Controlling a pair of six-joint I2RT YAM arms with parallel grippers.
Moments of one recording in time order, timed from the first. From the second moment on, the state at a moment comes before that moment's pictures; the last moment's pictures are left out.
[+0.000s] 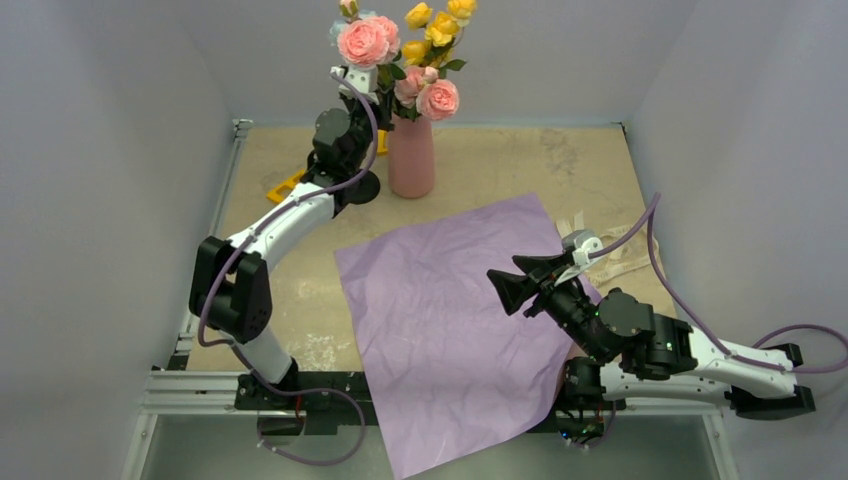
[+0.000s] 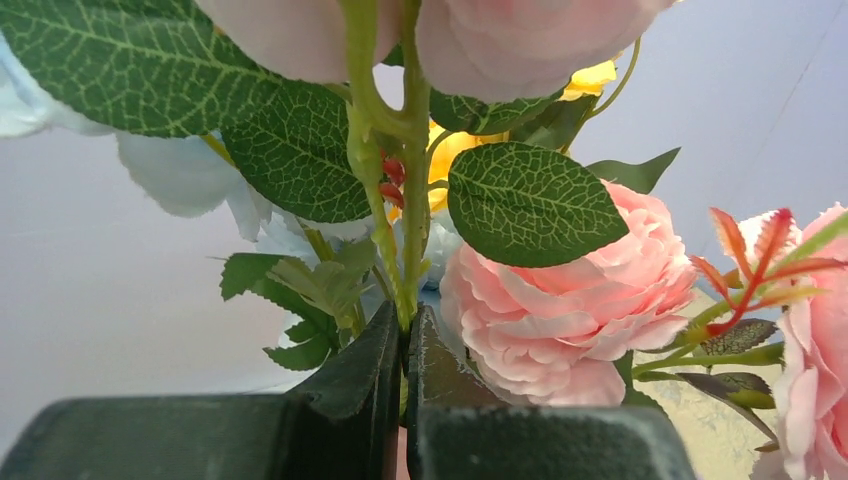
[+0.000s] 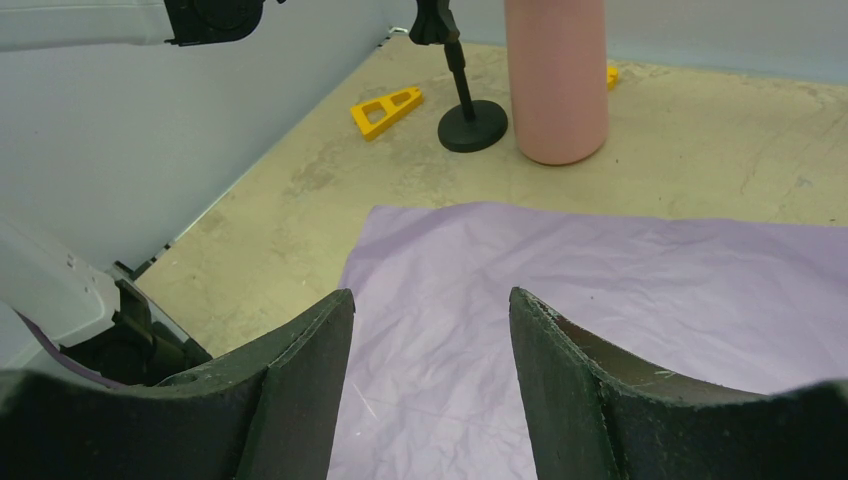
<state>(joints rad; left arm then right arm) -0.43 1.69 1.35 0.58 -0.08 -0.08 1.42 0.49 0.79 -0.34 0.79 0.31</state>
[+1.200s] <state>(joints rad) -0.43 1.58 1.27 0.51 -0.05 -0.17 1.42 0.50 0.79 -0.34 0.79 0.32</state>
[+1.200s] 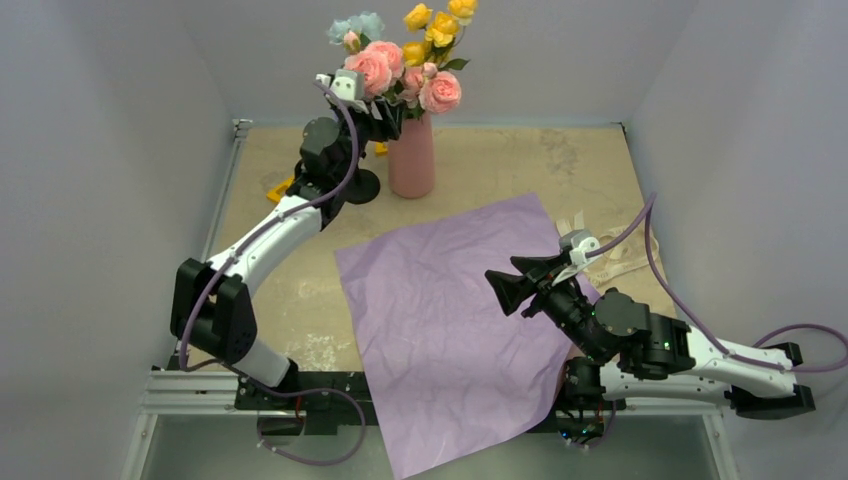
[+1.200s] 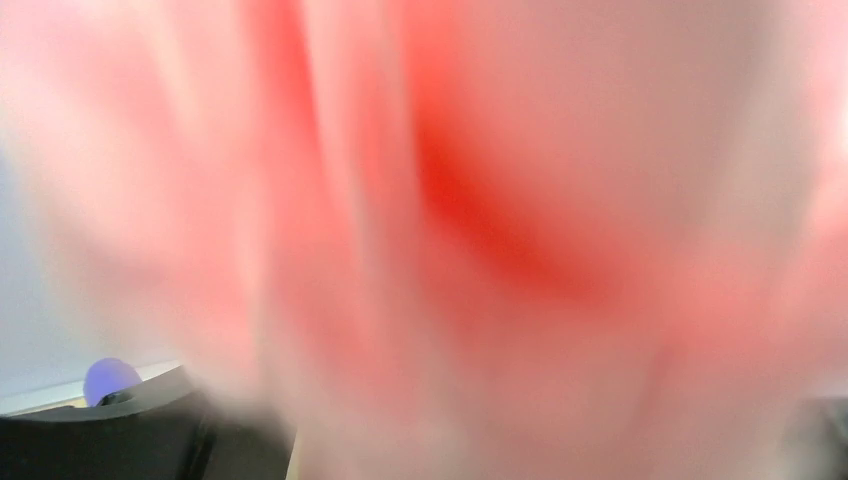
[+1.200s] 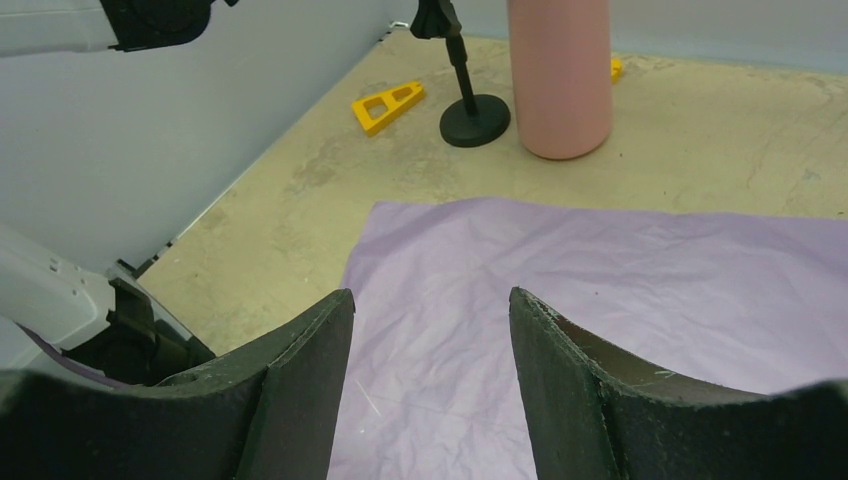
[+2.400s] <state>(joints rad) -0.43 0.59 1.06 -0.49 -0.21 -0.36 1.39 0.66 1.00 -0.54 0.85 0.38</state>
